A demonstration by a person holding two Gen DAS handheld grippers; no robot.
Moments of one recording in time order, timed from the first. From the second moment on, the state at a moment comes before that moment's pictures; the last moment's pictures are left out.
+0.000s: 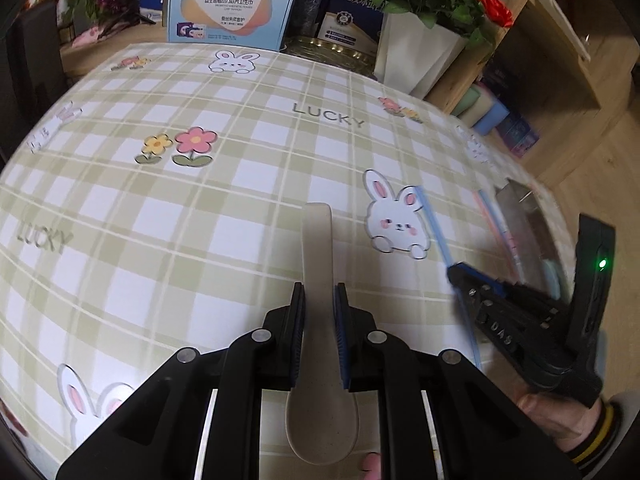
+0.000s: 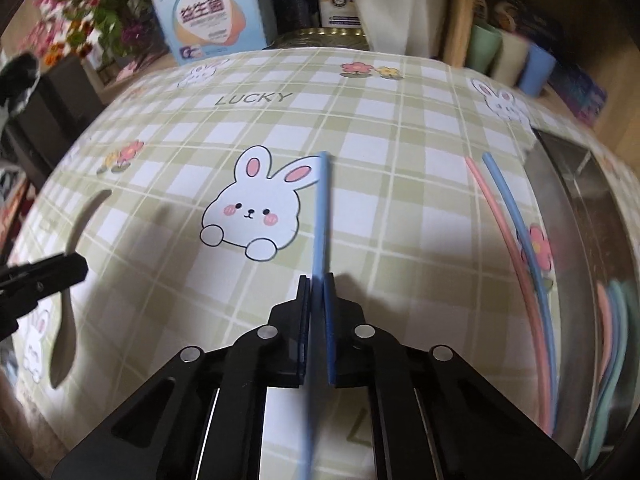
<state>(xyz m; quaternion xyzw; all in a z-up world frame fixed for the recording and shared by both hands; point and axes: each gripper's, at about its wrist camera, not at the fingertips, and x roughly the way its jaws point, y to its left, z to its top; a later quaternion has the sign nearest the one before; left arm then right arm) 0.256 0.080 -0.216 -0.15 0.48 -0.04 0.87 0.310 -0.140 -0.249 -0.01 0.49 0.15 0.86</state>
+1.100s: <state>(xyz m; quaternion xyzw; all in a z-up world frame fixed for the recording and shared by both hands) 0.250 0.008 -0.201 -0.09 0.47 -0.06 0.87 0.283 -0.312 -0.190 0.11 0.38 0.05 0.92</state>
